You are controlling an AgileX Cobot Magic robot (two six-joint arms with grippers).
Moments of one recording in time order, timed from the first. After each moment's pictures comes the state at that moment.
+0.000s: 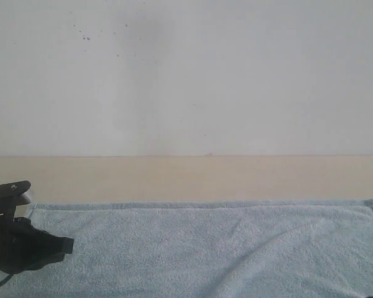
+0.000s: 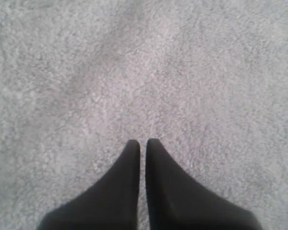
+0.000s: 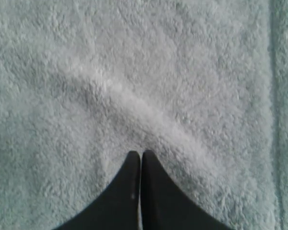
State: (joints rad) left arm -0.09 1.79 -0.68 1.27 -0.30 -1.35; right arm 0.04 1.42 -0.46 0.00 0.29 0.01
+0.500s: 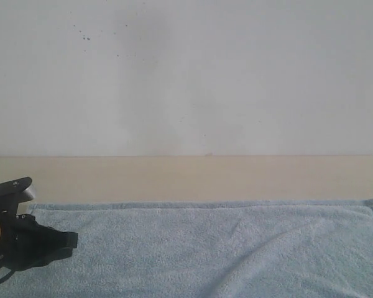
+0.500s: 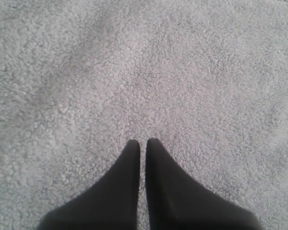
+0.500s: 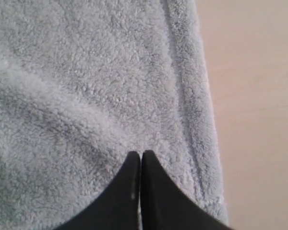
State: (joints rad) left arm -0.09 1.79 -0.69 1.27 -0.37 -1.38; right arm -0.08 1.41 -0.42 -0.37 0.30 0.36
